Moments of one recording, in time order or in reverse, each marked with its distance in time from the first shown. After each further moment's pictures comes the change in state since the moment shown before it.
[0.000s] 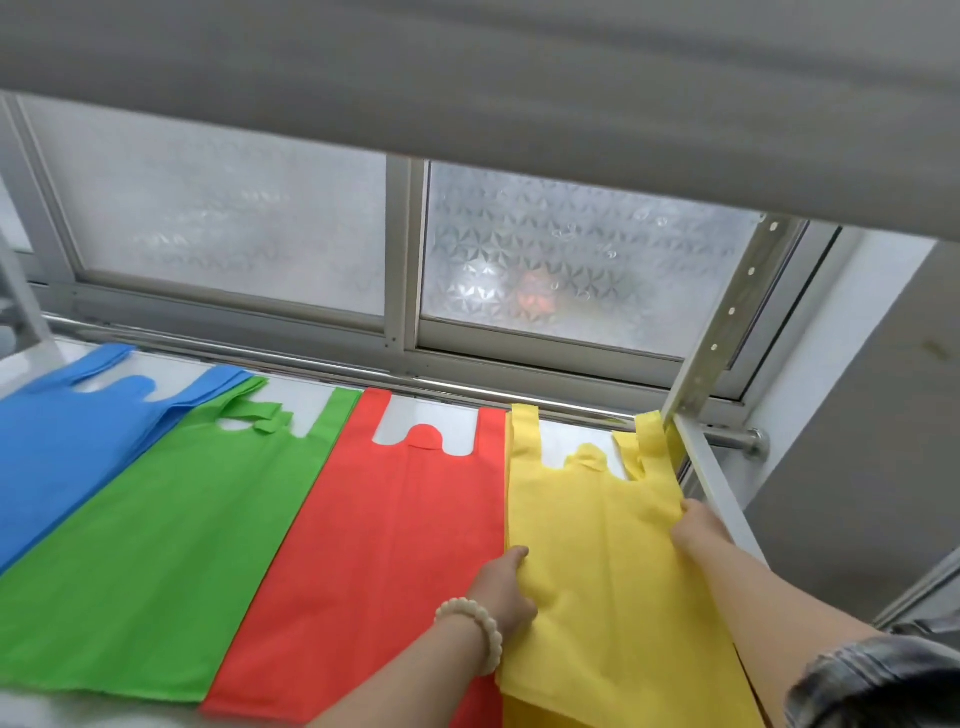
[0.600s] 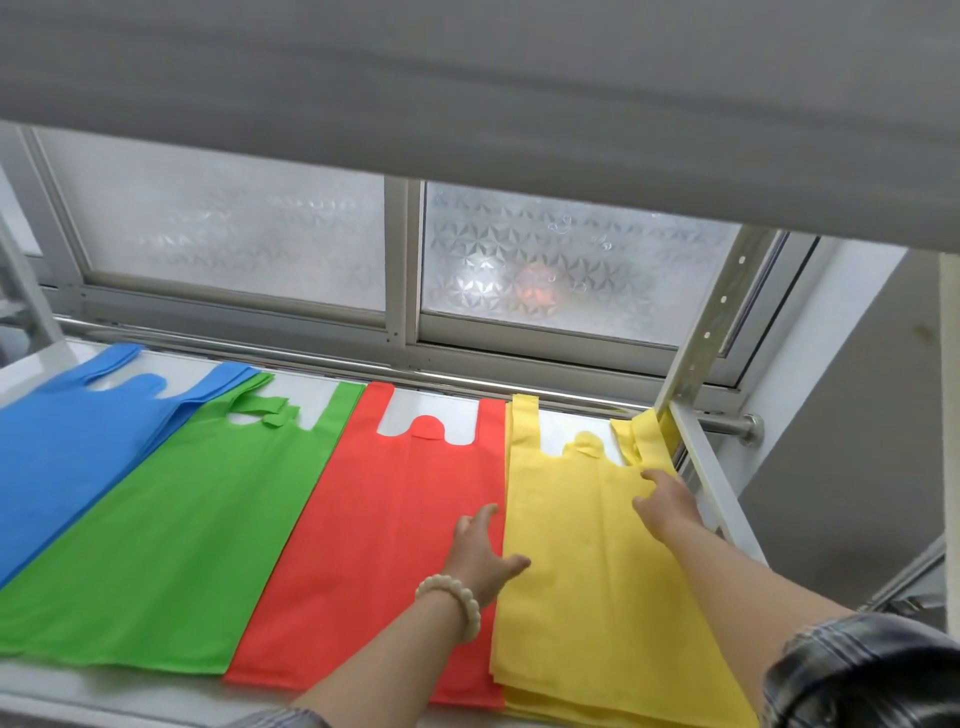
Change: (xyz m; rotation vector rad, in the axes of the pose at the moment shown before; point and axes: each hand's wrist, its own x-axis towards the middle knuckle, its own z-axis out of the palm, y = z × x) left_hand -0.009 -0.011 -0.017 -0.199 0.194 -0.008; right_hand -0.030 -0.021 0.006 0.082 0.056 -0.182
